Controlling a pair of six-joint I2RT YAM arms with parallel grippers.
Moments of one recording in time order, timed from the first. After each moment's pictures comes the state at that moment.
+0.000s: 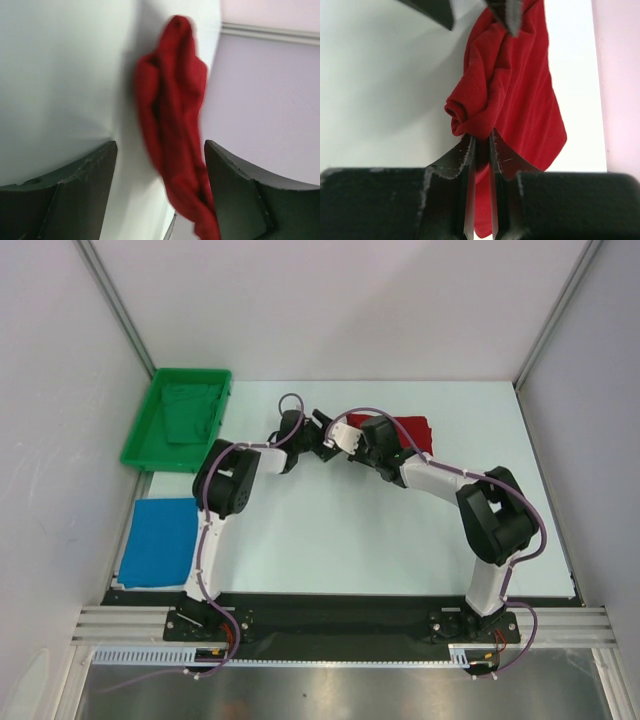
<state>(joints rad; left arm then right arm) -0.40 2.37 1.49 0.48 0.44 -1.34 0.56 1.84 1.21 -0.01 0.14 -0.80</state>
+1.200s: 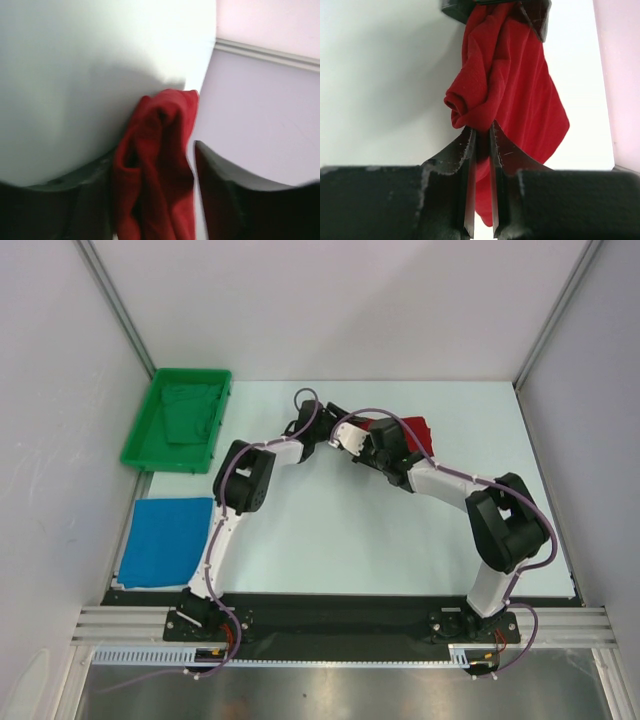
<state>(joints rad) -0.45 2.57 1.84 0.33 0.39 -1.44 0.55 1.76 1.14 0.03 0.08 -0.77</state>
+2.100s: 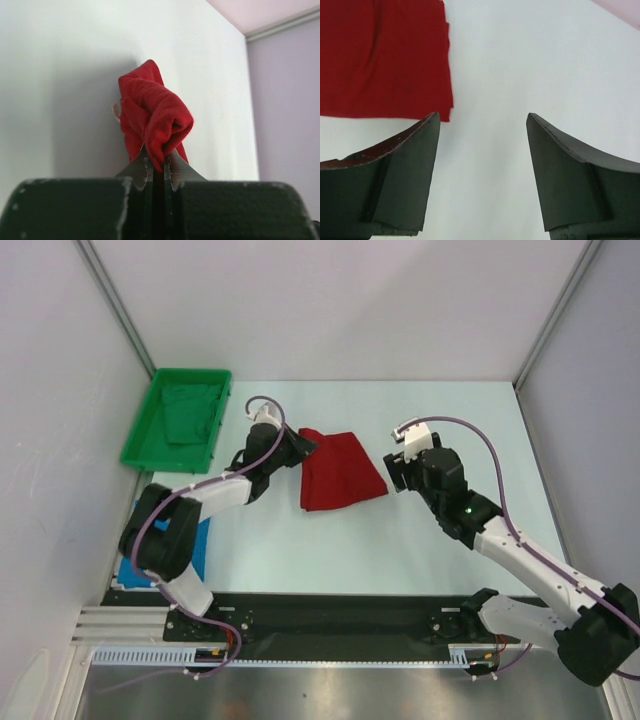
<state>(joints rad) -0.43 1.71 0.95 0.42 0.13 -0.89 0.60 1.07 0.83 -0.09 0.32 -0.17</state>
